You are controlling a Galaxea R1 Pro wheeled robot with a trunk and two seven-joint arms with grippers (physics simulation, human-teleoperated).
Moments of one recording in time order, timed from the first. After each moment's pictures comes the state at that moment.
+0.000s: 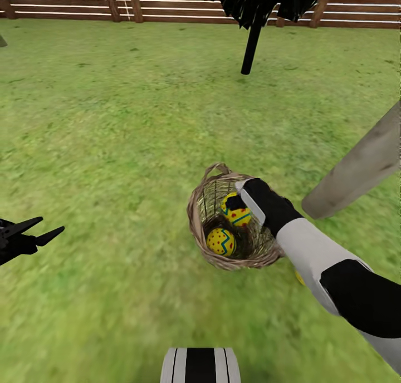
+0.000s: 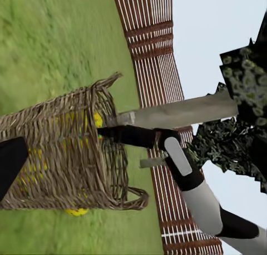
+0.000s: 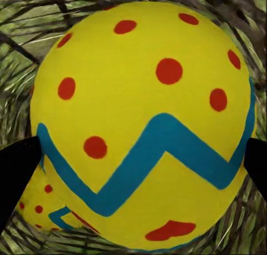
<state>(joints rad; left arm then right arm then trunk) -0.63 0.62 0.37 -0.85 0.57 0.99 -1.57 -1.26 0.04 0.48 -0.62 -0.39 0.90 -0.17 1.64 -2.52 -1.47</state>
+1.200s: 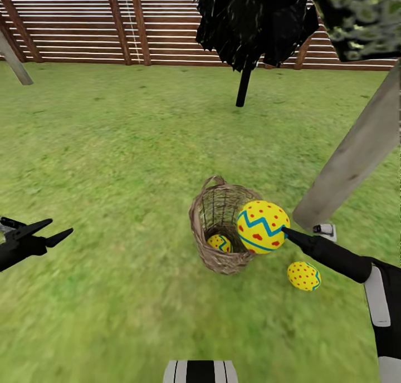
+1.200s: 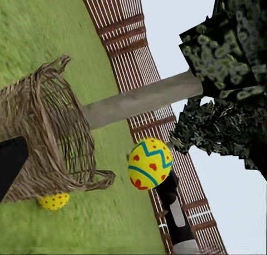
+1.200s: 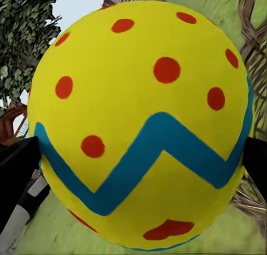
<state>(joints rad) -0.63 0.59 0.34 -0.86 0.57 0.99 -1.57 -0.49 -0.18 -0.44 -1.45 -0.39 1.00 1.23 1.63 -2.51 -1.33</state>
